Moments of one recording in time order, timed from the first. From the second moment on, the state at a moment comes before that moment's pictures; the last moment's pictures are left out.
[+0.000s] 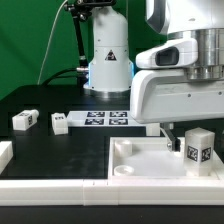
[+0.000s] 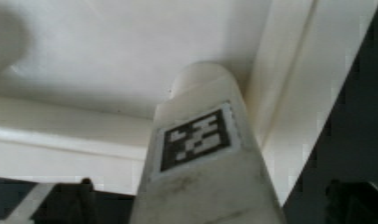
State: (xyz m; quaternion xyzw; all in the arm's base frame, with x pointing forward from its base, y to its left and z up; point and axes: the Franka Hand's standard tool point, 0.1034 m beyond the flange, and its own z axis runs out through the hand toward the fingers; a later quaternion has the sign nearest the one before) arm 0.639 0.118 0.069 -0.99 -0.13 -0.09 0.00
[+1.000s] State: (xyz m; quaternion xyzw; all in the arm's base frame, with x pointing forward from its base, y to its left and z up) arm 0.639 0.116 0.068 -0.99 0.08 -0.08 0.03
